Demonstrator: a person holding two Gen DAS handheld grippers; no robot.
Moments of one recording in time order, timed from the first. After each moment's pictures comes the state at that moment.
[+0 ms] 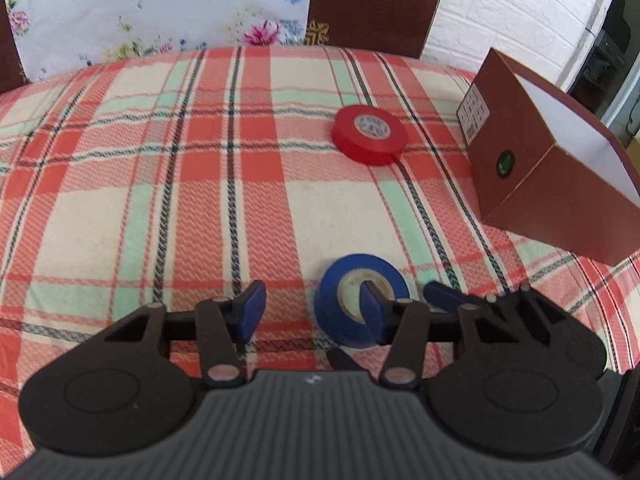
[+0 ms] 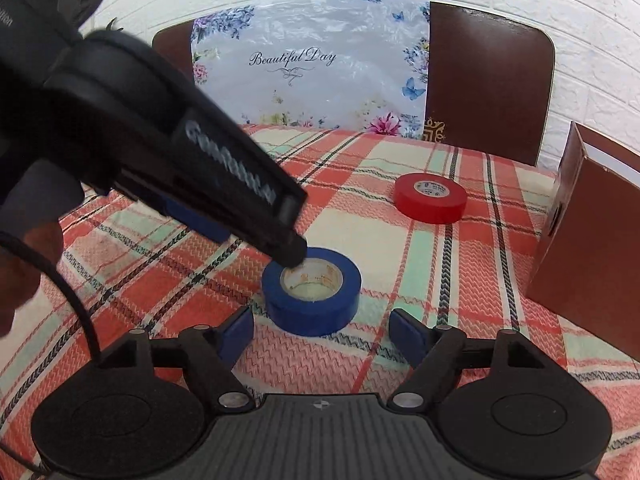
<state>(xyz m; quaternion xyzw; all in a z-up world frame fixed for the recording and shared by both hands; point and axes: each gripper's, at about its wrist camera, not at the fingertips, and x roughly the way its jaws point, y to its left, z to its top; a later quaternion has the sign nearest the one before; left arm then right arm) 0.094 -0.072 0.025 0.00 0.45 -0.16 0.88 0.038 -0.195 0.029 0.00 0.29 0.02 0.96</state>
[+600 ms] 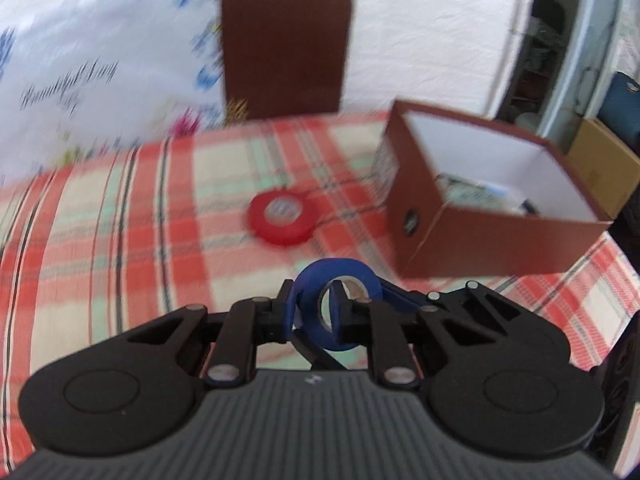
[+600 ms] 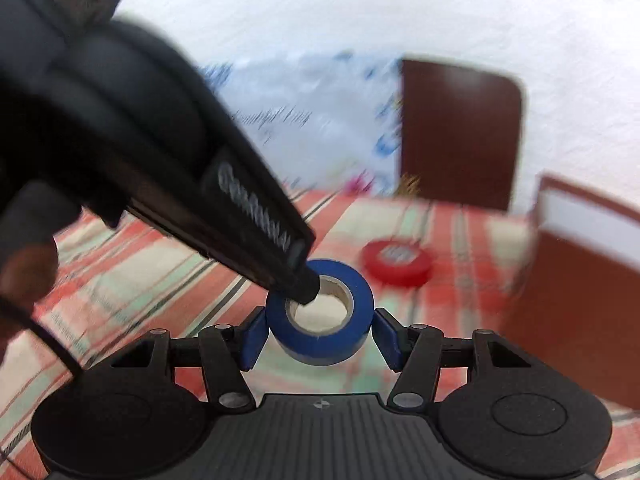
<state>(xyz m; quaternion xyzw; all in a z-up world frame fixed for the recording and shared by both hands) 0.080 -0.125 0.095 0.06 0.35 -0.25 0.90 0.024 -0.214 0.058 0.00 0.20 -0.03 0.98</state>
